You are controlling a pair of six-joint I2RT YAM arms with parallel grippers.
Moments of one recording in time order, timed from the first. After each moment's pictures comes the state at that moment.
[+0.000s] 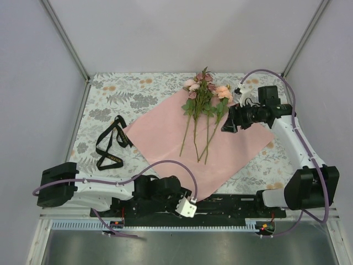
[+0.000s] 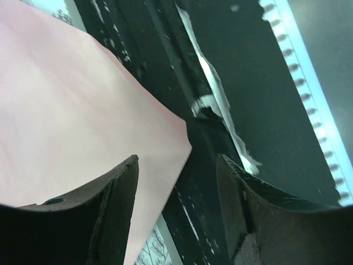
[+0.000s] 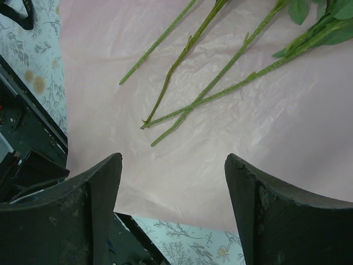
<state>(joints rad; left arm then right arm) -1.41 1.18 0.49 -0.14 0.24 0.57 0.07 1.38 1.19 -0.77 -0.70 -0.21</state>
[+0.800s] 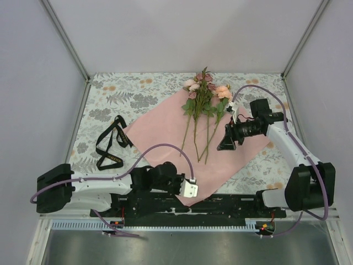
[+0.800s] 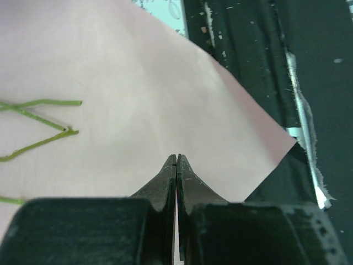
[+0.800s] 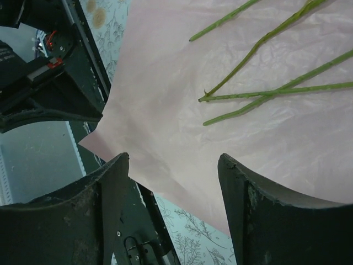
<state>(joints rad) -1.30 1.17 0.50 0.05 0.19 0.51 0.11 1.34 1.03 -0.86 -0.95 -0.49</state>
